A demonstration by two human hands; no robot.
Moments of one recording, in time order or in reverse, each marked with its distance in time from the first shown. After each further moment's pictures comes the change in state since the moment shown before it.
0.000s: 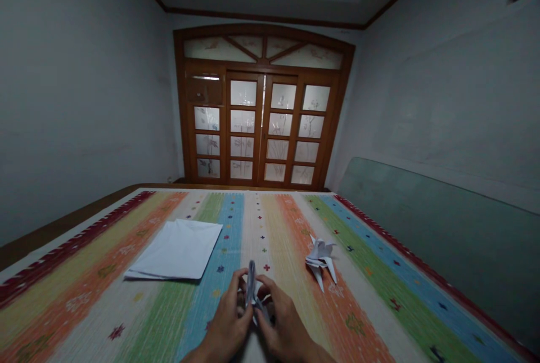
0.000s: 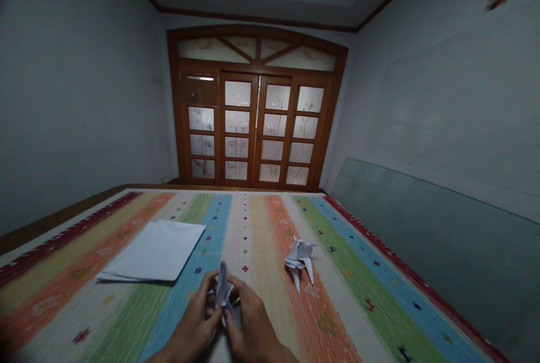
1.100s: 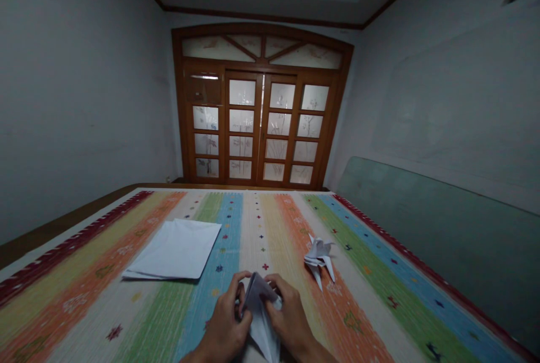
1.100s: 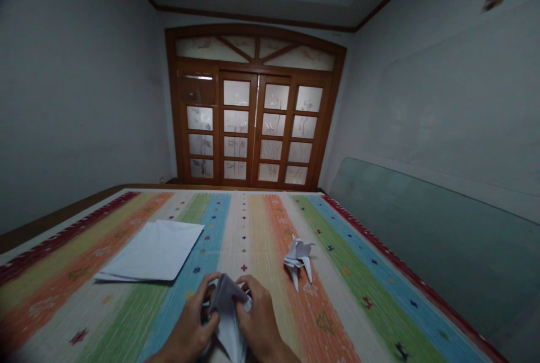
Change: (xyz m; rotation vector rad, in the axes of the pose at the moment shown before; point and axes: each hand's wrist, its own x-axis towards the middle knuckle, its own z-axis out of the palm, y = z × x) left_hand -0.006 0.004 -0.003 0.196 0.083 0.082; right_hand 0.014 -0.010 -0.012 0.050 0.143 0.244
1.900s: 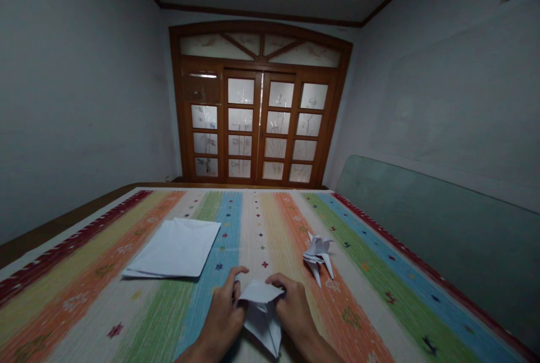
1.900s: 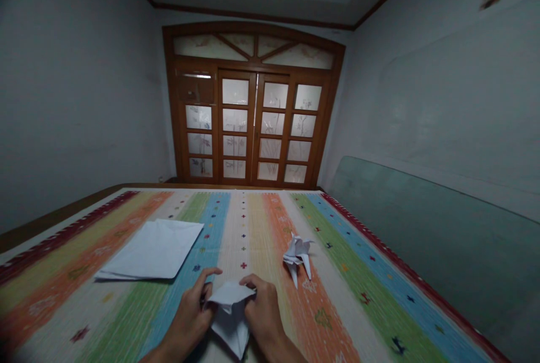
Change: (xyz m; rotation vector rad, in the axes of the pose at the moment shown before) left_hand 0.009 0.003 -0.004 0.084 0.000 -0.011; right_hand 0.006 0.000 -0.008 0.029 0.026 0.136
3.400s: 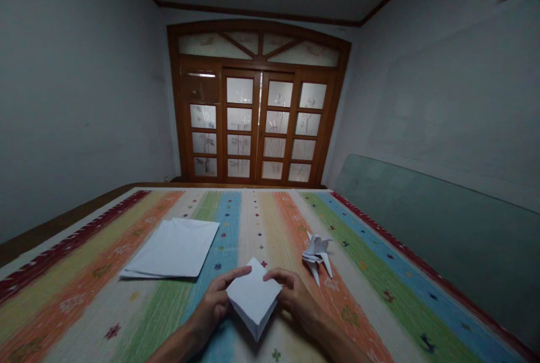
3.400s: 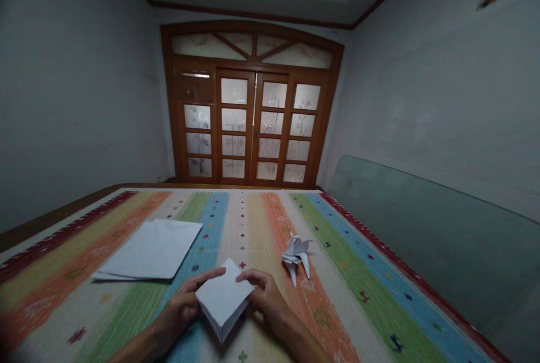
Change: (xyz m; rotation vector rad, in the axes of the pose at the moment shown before) left_hand 0.017 -0.023 -0.021 -0.968 -0.258 -0.401; right_hand 0.014 0.015 -0.014 0.737 -0.290 0.382
